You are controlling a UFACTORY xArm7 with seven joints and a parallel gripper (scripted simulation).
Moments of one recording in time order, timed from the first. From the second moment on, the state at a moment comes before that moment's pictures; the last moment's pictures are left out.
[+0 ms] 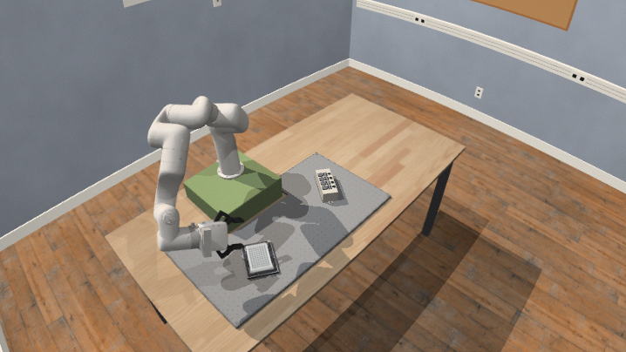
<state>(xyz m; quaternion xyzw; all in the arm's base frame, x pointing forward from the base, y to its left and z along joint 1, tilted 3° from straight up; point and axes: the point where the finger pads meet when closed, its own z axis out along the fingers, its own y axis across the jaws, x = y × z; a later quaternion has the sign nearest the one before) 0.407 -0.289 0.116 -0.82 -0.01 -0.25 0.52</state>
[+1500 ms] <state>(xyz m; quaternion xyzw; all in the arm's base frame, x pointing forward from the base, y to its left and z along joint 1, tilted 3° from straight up) 0.430 -0.203 0.086 -0.87 -0.03 -0.10 0.49</state>
